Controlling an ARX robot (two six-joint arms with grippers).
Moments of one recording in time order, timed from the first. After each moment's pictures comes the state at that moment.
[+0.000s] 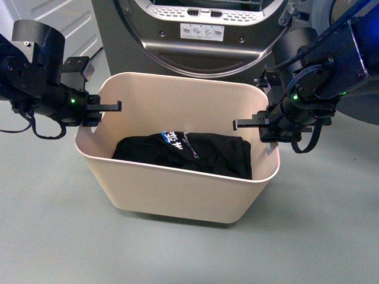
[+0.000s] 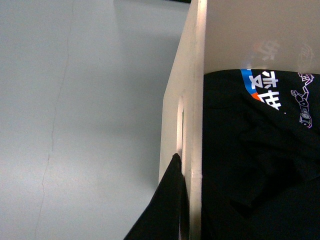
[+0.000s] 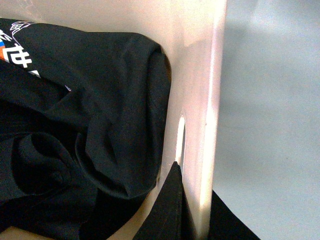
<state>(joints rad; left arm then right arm) -0.01 2.44 1.41 0.23 0.04 0.01 0.22 2.44 1.47 -0.06 0.08 0.15</state>
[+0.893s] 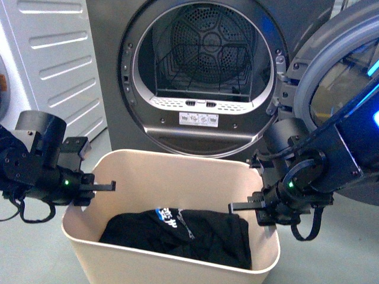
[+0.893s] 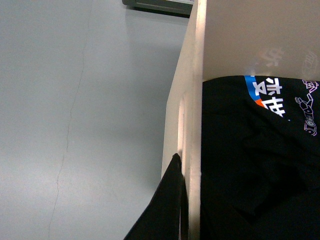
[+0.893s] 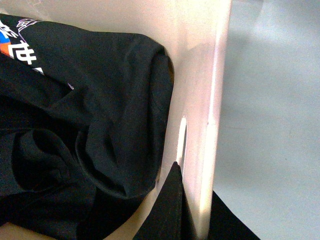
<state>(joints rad) 0.00 2.37 1.34 0.26 0.02 0.01 0.24 2.36 1.38 -0.02 0.07 0.14</state>
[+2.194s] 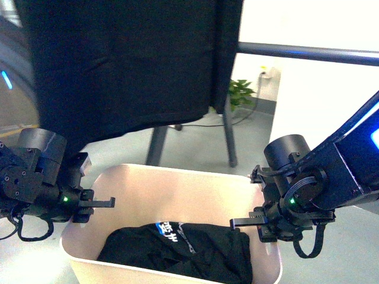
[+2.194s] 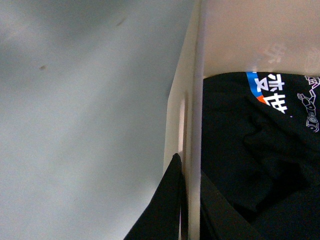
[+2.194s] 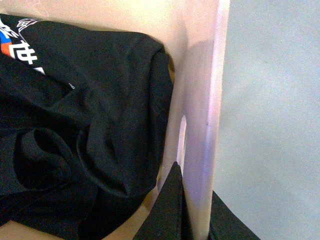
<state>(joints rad) 0.00 2.37 1.34 0.26 0.03 0.02 0.24 2.35 1.38 -0.02 0.07 0.13</state>
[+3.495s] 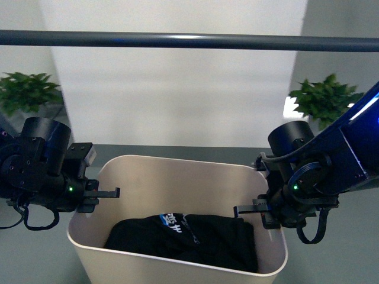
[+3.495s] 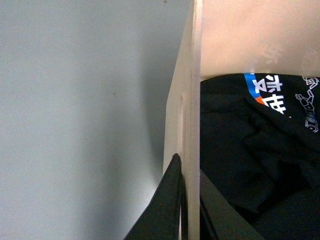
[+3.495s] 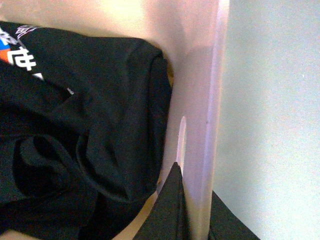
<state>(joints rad) -0.01 2.37 1.34 0.26 0.03 0.02 0.23 2.35 1.38 -0.02 0.08 0.13</state>
